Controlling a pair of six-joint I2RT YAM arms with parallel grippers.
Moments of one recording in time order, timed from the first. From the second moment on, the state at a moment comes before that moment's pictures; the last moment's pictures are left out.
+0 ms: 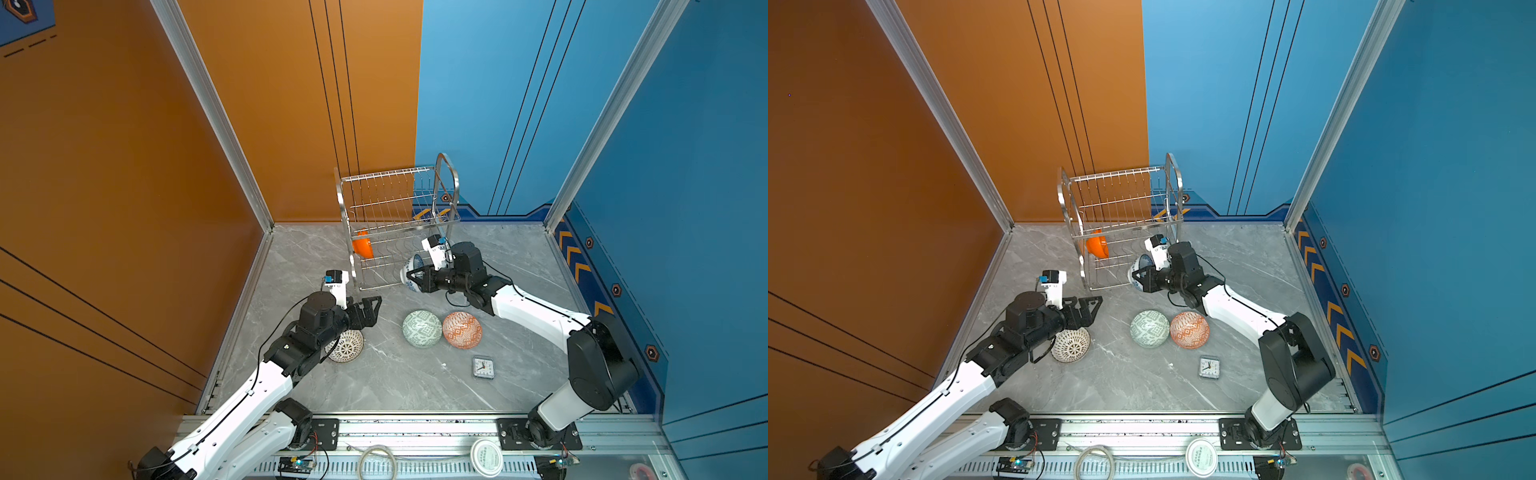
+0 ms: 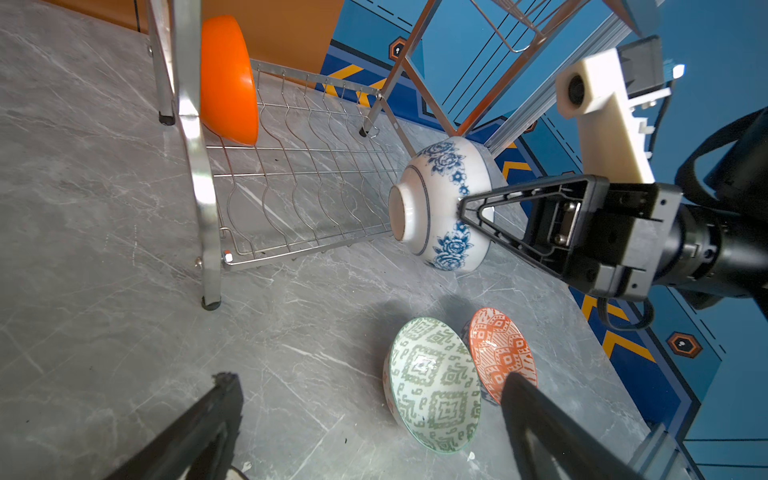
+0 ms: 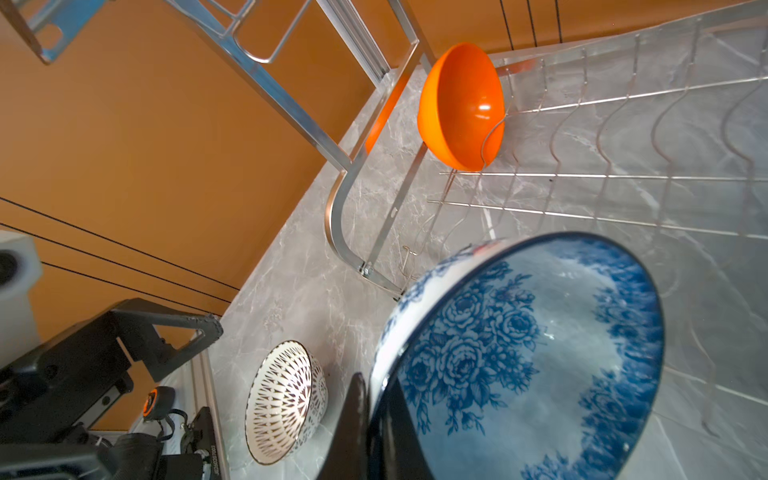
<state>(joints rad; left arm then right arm) -0.49 0.82 0.61 -0.20 0.05 -0.55 0.56 1.65 1.09 0.15 -0.51 0.49</state>
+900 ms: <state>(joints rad) -0.43 0.80 0.60 -0.24 0.08 -0.55 0.50 1.98 1.18 0.78 -0.64 0.97</state>
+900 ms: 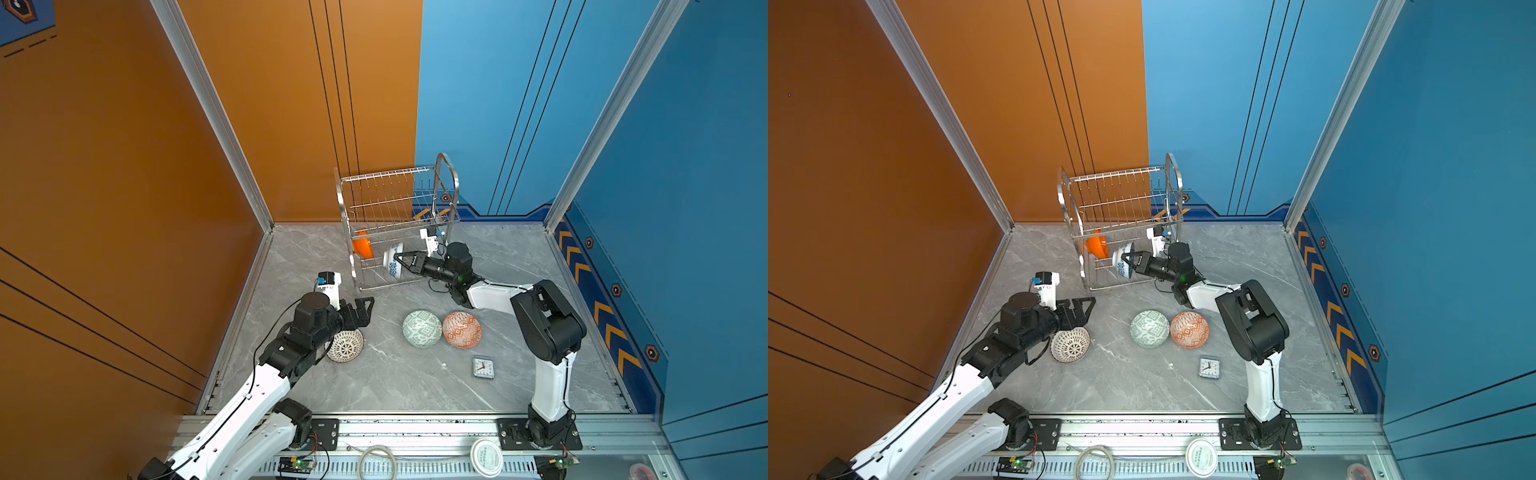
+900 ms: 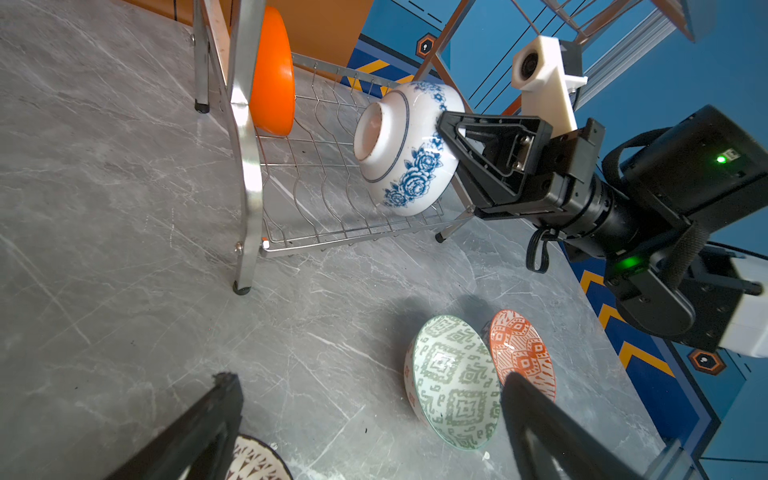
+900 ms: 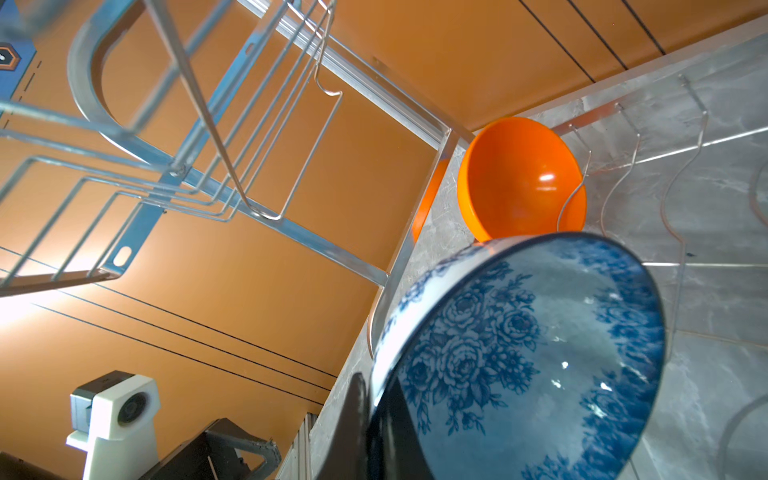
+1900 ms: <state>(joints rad) -0.39 0.88 0.60 -0.23 0.08 -0.57 0.50 2.20 1.42 0.80 -0.64 1.06</state>
